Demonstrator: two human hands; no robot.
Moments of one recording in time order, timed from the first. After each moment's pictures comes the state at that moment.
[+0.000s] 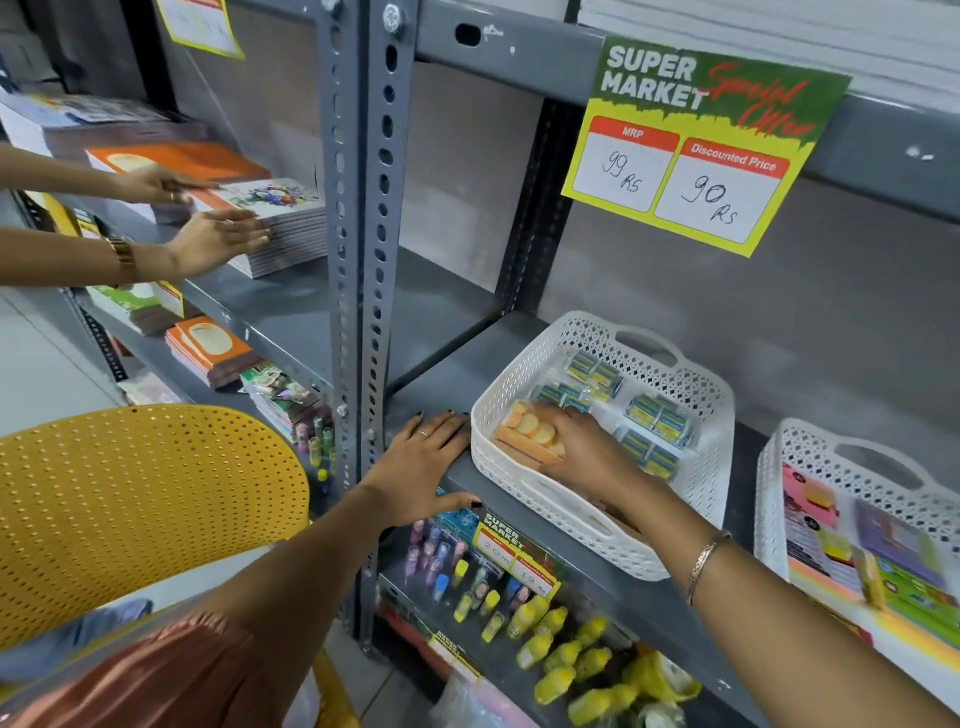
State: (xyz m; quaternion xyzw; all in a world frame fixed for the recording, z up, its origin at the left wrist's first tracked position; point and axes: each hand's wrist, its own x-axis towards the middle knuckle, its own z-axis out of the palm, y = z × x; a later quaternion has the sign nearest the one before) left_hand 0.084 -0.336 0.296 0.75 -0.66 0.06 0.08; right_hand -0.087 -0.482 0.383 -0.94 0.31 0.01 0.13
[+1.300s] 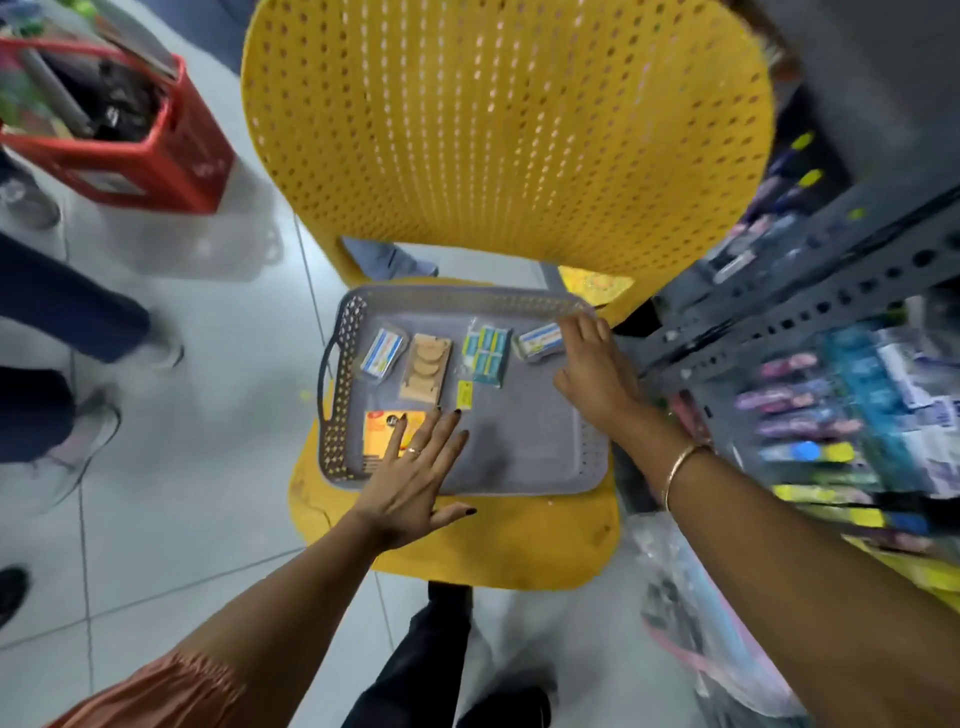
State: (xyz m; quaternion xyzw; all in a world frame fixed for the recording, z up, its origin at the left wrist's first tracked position) left_hand 0.027 0.031 -0.009 0.92 -0.35 -0.16 0.02; right_hand 0.101 -0.221 0.045 -0.99 -0.01 0.09 0.09
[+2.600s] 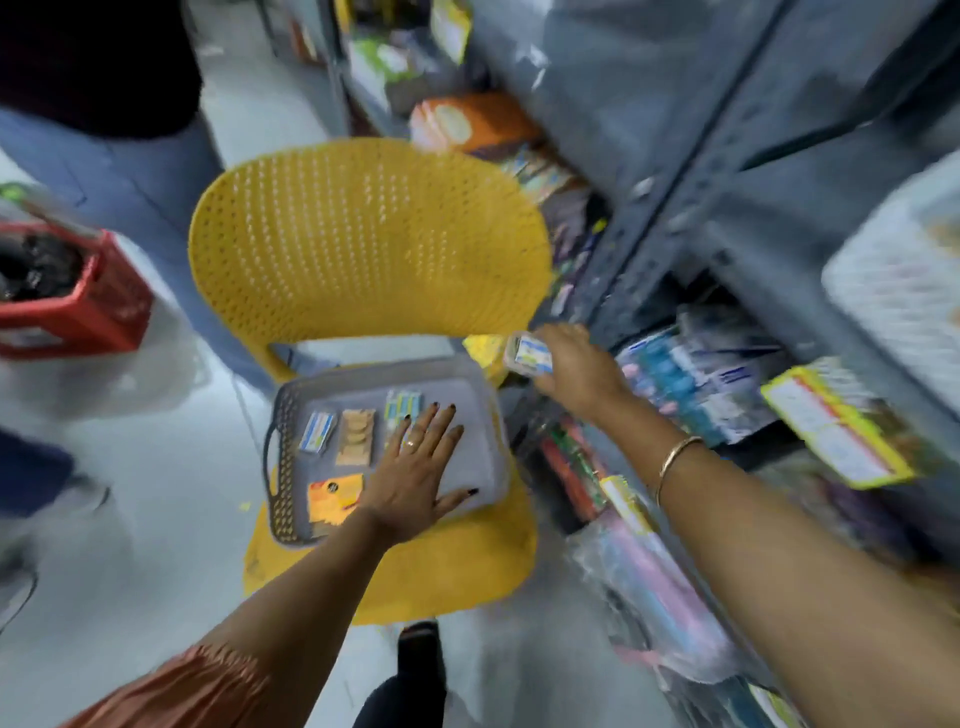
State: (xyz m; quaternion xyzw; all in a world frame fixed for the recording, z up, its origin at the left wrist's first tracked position) left_hand 0.033 -0.044 0.099 0.90 -0.41 -0.08 0.10; right_hand 0.043 -0.276 0.206 -0.99 0.09 0.06 0.13
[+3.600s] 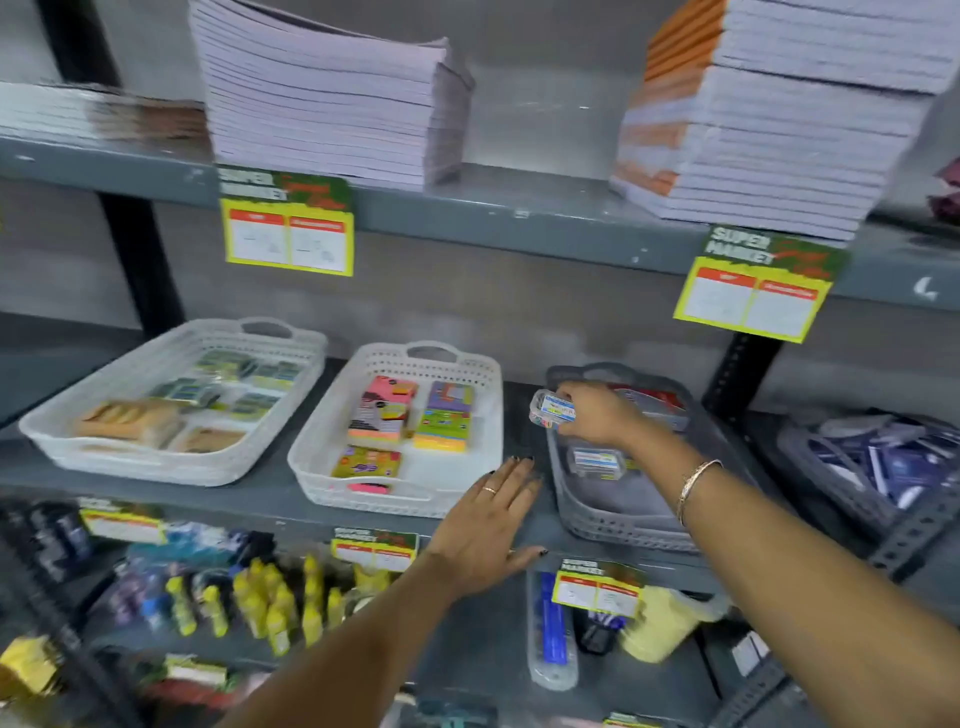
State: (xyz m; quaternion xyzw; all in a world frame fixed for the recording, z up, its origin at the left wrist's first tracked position) left_hand -0.465 -0.415 0.370 0.55 -0.83 0.09 0.11; right_hand -0.611 -0.540 0.482 -0.85 0.53 -0.04 0.04
